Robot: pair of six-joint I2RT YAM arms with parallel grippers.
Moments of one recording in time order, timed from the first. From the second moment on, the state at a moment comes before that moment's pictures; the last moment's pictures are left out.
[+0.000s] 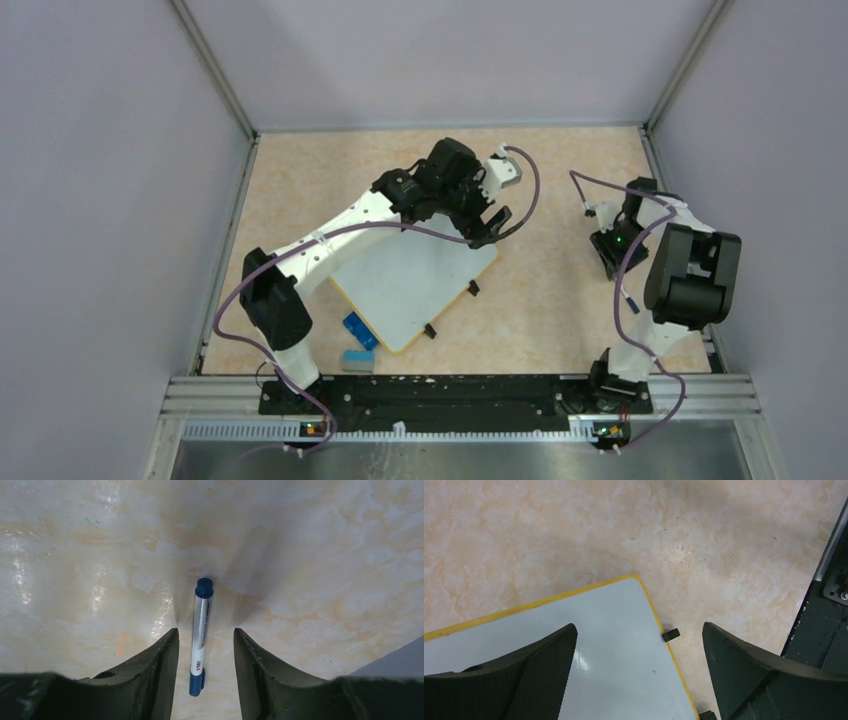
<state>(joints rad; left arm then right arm) -0.82 1.75 1.70 -0.65 0.29 0.22 -0.23 1.73 1.11 -0.84 -0.05 -0.69</state>
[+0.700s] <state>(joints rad) -0.81 1.75 1.75 -0.66 0.30 0.21 -0.18 1.74 1.09 -0.83 -0.05 -0.62</state>
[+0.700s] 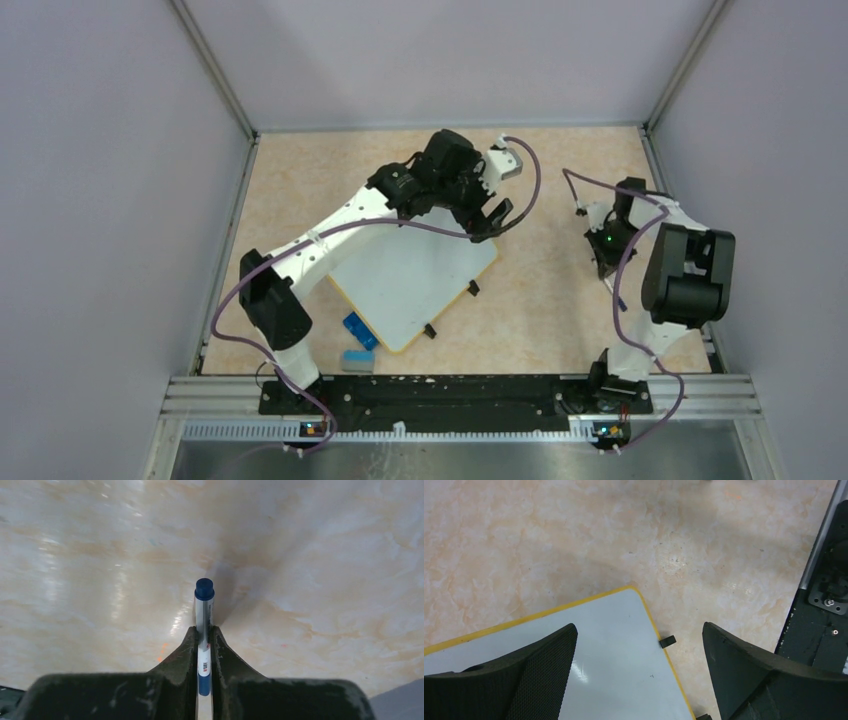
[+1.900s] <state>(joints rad) -0.78 1.74 1.82 -0.43 0.45 0.06 -0.04 1.23 1.31 -0.34 -0.66 0.47</state>
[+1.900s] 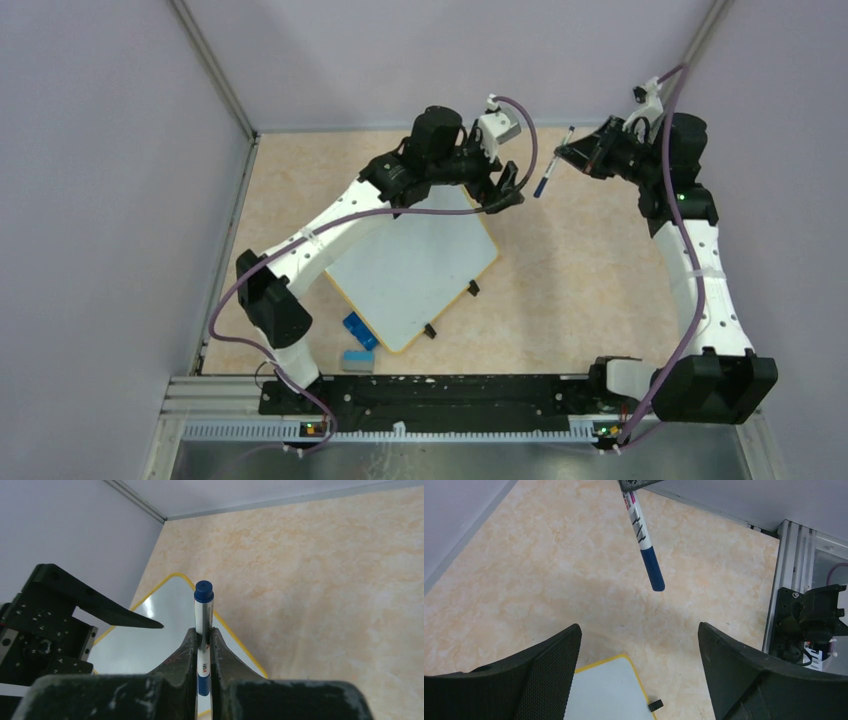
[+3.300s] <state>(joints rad) -0.86 1.84 1.81 -0.38 0.24 0.17 0.07 1.14 1.20 -0.25 -0.69 0.64</state>
